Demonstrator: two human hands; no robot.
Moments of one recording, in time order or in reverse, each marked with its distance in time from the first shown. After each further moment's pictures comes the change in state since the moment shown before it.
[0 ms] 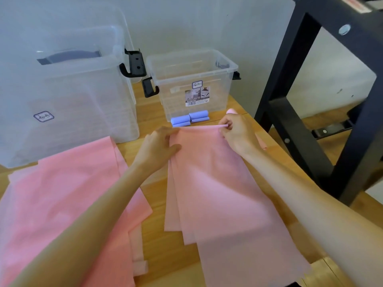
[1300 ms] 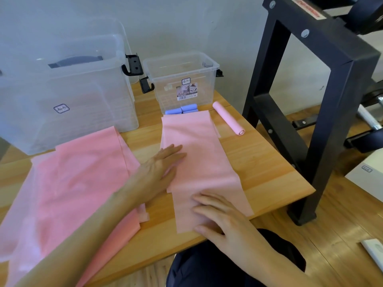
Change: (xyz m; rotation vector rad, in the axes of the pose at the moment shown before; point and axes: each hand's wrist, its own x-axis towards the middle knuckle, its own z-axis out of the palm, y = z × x) left_hand -0.109 0.005 0.003 0.126 -0.208 0.391; right_hand -0.261 -0.025 -0.033 0.022 -0.418 -0.308
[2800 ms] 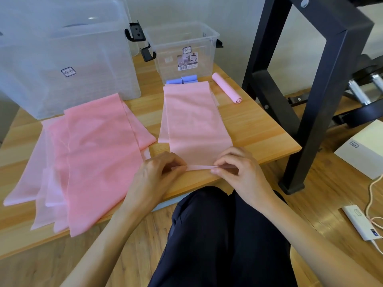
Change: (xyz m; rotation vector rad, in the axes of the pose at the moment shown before) left_hand -0.108 0.068 0.029 -0.263 0.260 -0.237; right_hand -0.023 0.009 -0.008 0.035 0.322 0.020
